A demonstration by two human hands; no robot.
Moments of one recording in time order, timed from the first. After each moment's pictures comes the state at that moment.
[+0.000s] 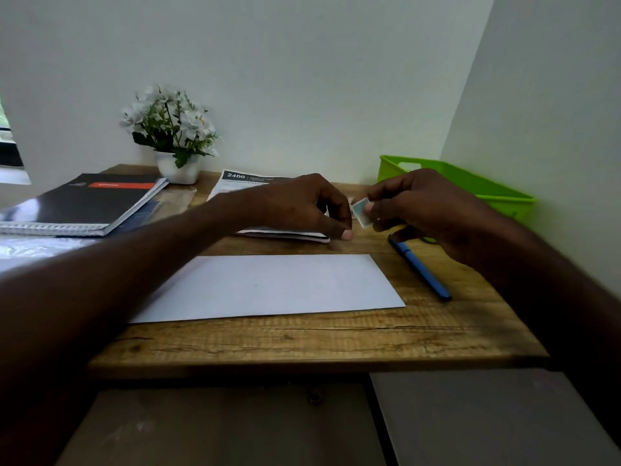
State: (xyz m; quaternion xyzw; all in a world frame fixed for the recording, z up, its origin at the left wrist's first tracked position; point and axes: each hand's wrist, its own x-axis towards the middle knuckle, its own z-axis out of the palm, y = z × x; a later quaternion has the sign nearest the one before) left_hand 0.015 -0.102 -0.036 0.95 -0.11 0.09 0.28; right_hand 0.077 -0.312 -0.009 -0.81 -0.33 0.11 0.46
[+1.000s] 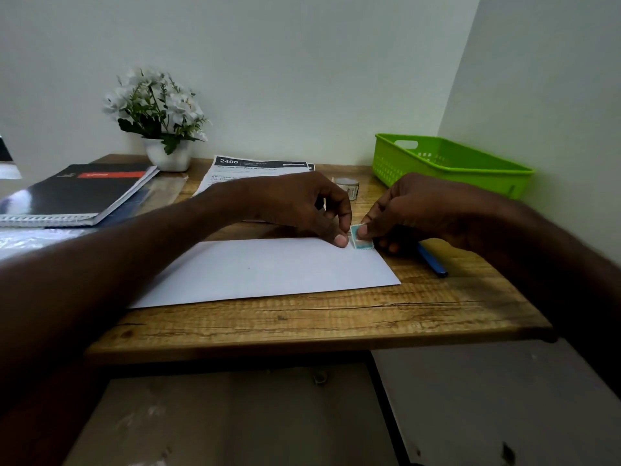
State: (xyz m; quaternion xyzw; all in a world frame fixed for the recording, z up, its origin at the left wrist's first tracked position) left_hand 0.017 -0.109 -0.046 0.95 -0.12 0.01 0.29; right_hand 0.078 -0.316 -0.019 -0.87 -0.26 0.21 0.36
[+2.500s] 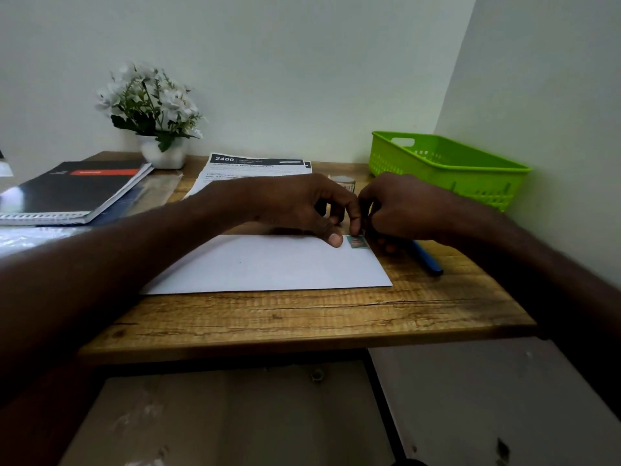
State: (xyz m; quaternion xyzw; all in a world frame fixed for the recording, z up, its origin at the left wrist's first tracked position) left_hand 0.025 -0.110 -0.049 0.94 -0.20 -0.01 0.28; right_hand 0.076 -0.304 -0.025 -0.91 -0.36 0.07 0.19
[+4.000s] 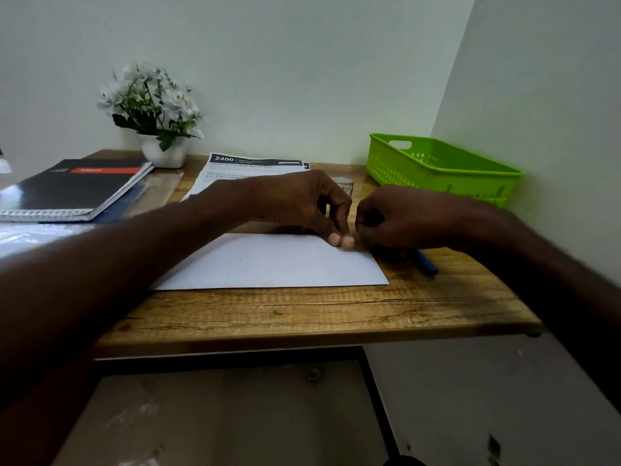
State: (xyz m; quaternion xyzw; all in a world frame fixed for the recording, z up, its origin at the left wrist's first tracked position) left_hand 0.028 -0.111 -0.052 0.93 -0.17 0.01 0.33; right_hand 0.071 -0.317 -0.020 -0.89 -0.43 0.12 0.12
